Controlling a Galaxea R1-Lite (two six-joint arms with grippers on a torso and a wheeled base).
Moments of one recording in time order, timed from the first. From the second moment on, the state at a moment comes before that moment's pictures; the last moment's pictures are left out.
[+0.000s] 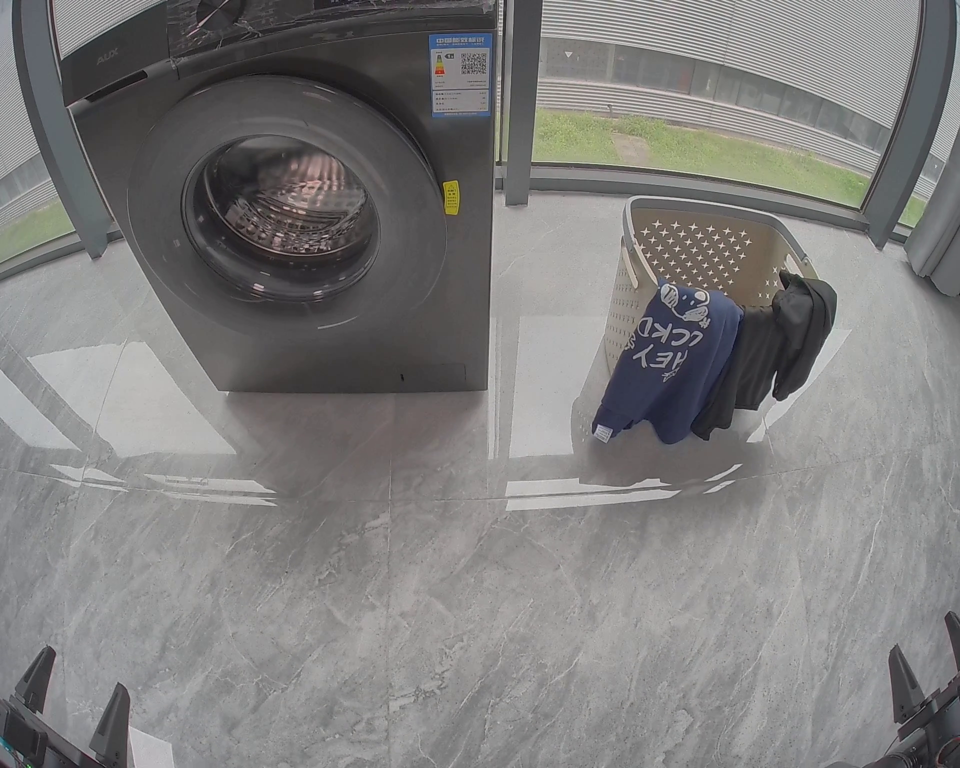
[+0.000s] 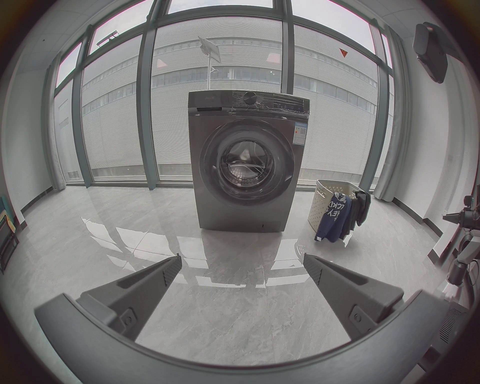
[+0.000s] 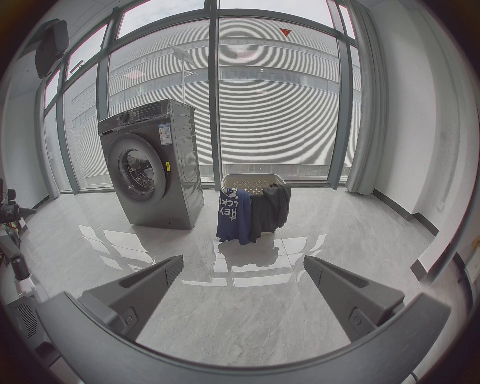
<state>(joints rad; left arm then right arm) -0.01 0.02 -0.02 0.00 0.00 -0.04 -0.01 0.02 -0.02 0.00 -0.02 0.00</state>
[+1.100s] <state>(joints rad) -0.01 0.02 -0.02 0.00 0.00 -0.05 -0.01 0.02 -0.02 0.00 -0.02 0.00</state>
